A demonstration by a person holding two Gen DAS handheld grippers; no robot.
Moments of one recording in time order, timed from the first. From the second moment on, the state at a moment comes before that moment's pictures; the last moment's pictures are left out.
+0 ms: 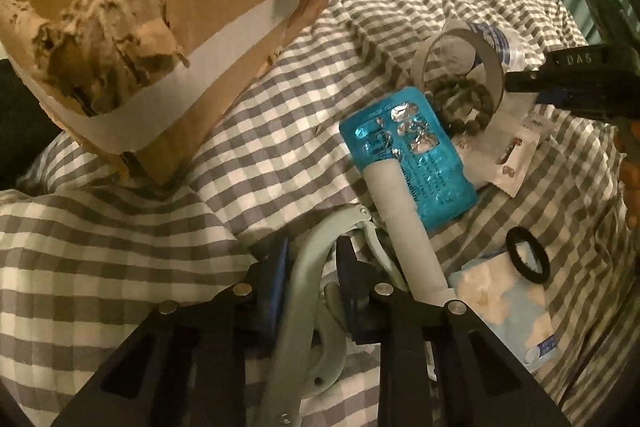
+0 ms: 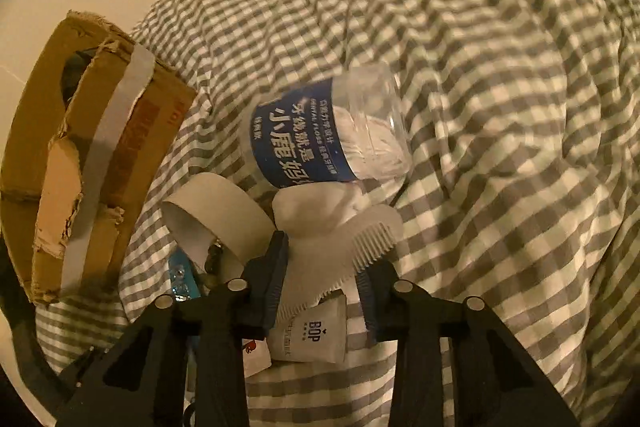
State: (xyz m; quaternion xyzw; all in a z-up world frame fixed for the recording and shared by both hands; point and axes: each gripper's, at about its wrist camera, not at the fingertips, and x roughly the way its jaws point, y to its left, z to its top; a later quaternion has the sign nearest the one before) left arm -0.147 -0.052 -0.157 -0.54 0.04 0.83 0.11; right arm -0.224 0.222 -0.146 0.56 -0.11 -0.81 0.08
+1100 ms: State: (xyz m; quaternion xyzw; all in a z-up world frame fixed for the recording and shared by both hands) left arm -0.158 -0.066 0.033 -0.34 -0.03 0.93 0.14; right arm -0.185 0.126 0.071 0.40 0.07 -0.88 0.25
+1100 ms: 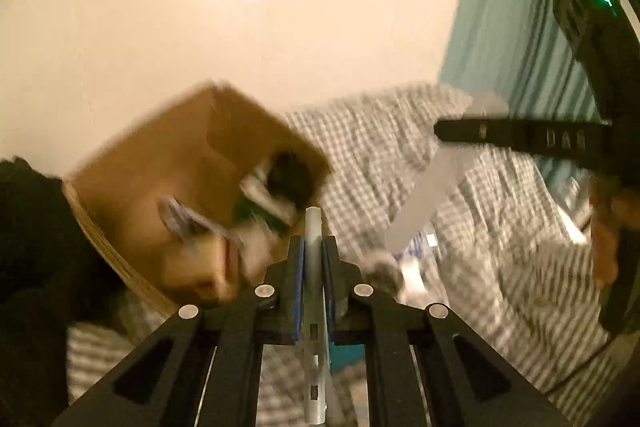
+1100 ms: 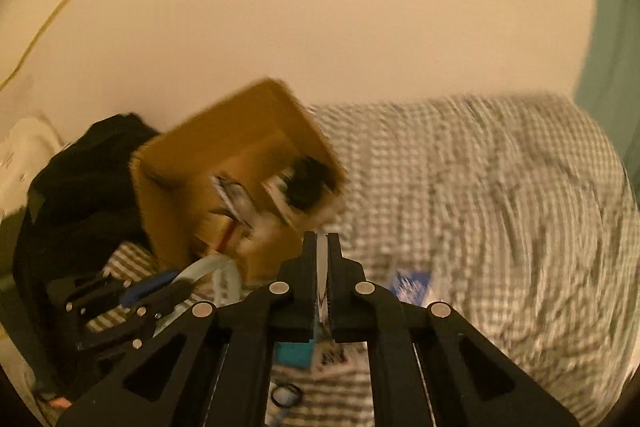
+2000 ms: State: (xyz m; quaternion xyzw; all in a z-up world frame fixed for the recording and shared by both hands) left arm -0.228 -0.158 -0.005 -0.30 -0.05 0.95 0.00; right arm -0.282 -0.023 0.008 0.40 0.10 -0.87 0.26
